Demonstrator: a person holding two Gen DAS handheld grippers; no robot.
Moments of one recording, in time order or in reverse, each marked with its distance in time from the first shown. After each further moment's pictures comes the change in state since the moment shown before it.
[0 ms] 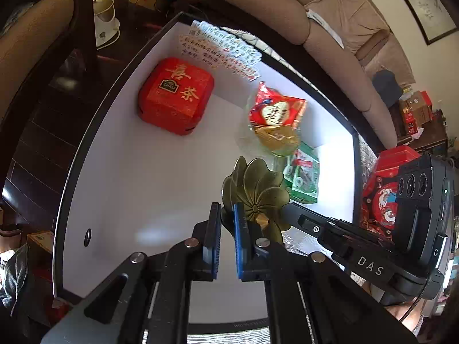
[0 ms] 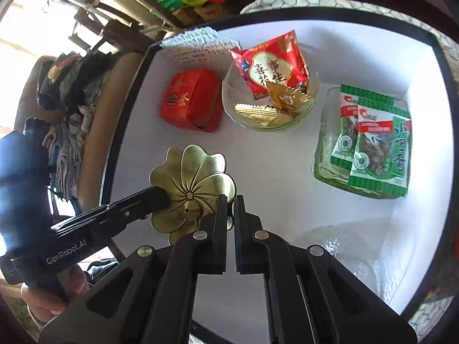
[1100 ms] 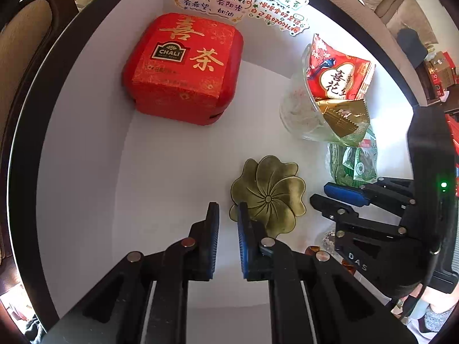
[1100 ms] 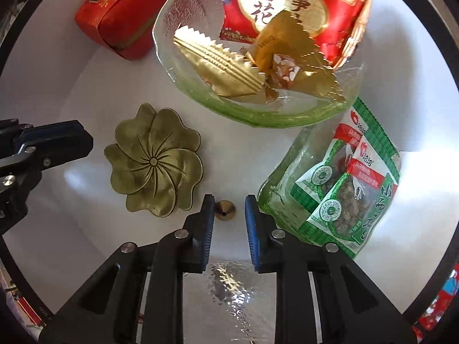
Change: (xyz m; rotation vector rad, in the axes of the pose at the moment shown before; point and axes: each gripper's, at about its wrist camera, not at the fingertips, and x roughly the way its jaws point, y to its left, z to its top) left arm 0.062 0.025 0.020 0.112 0.158 0.132; right arm 0.073 -0.010 -0.004 -0.350 0.321 -0.459
